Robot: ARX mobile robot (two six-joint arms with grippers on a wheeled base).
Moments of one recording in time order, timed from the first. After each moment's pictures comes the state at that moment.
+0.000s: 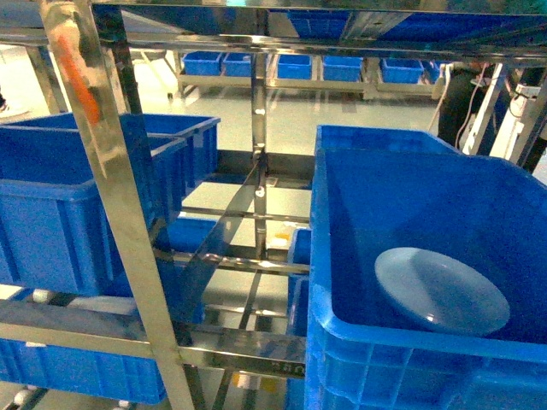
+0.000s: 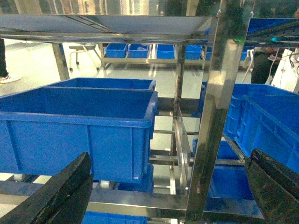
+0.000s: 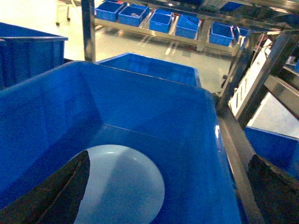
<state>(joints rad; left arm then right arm) 0.00 0.01 0.01 0.00 0.00 0.00 -0.14 1.74 0.34 1.29 -0.23 -0.16</state>
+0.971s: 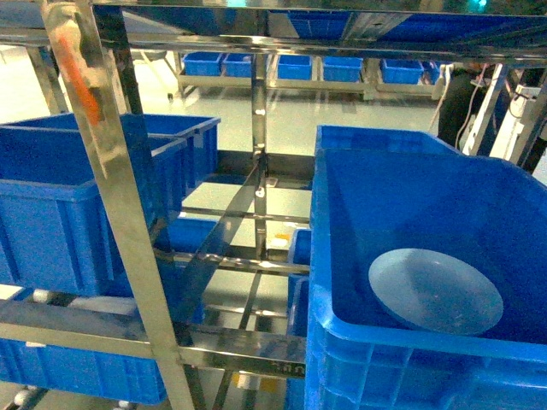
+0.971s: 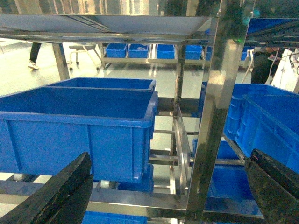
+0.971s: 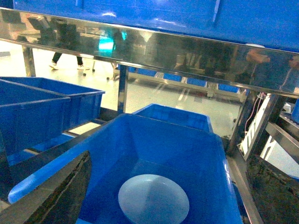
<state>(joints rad) 0.00 0.01 0.01 0.00 0.00 0.00 -0.01 0.32 0.05 0.36 -0.19 -0.09</state>
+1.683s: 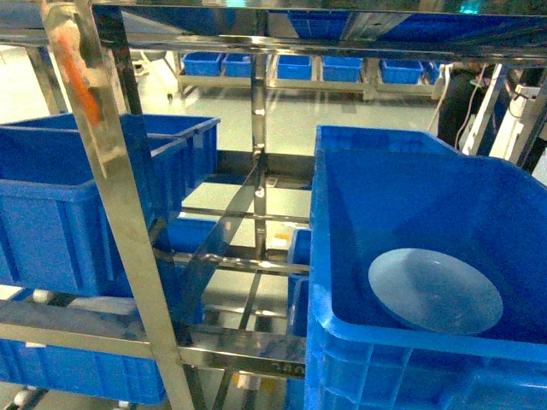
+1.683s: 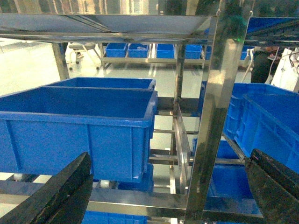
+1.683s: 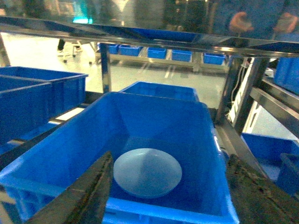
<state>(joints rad) 0.00 0.01 0.01 -0.01 0.00 0.00 -0.01 0.05 0.05 -0.01 -0.07 -0.04</state>
